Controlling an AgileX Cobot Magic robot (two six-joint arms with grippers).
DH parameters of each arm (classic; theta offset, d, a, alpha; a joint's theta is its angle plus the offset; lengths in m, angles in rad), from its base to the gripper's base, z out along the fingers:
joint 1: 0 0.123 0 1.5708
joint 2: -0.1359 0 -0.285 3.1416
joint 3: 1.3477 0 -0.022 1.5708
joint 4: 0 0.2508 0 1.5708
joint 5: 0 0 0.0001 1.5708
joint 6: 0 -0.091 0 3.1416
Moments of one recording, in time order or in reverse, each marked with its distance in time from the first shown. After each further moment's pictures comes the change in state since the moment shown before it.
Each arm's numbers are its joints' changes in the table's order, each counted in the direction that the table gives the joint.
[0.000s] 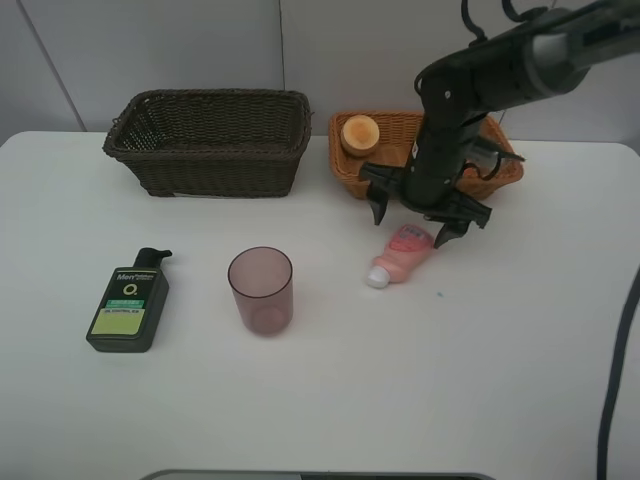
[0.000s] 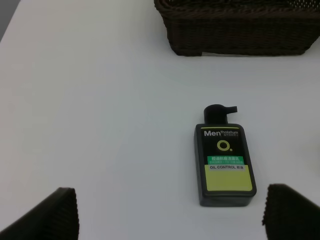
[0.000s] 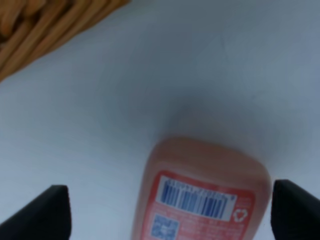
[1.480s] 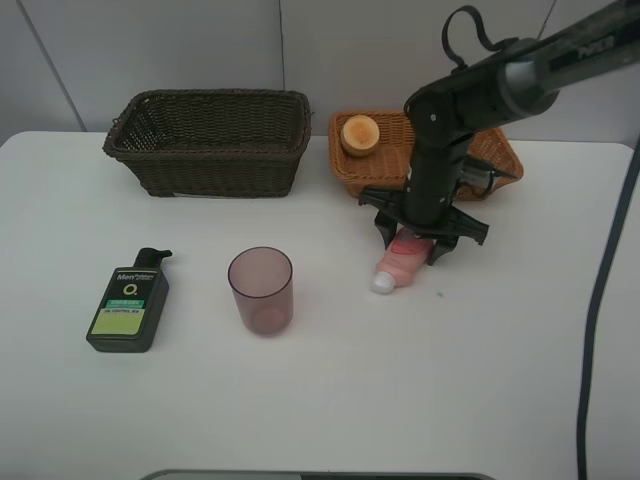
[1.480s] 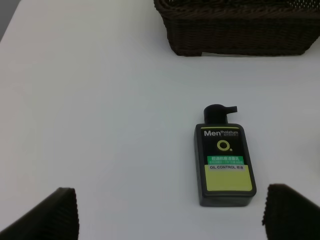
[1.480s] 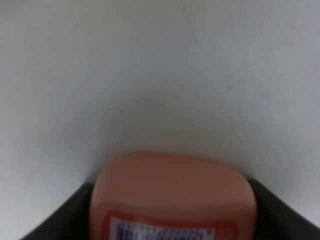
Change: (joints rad) left arm 0.000 0.000 0.000 0.000 0.000 0.000; right arm 0.001 -0.084 -0.016 -0.001 -0.048 0.000
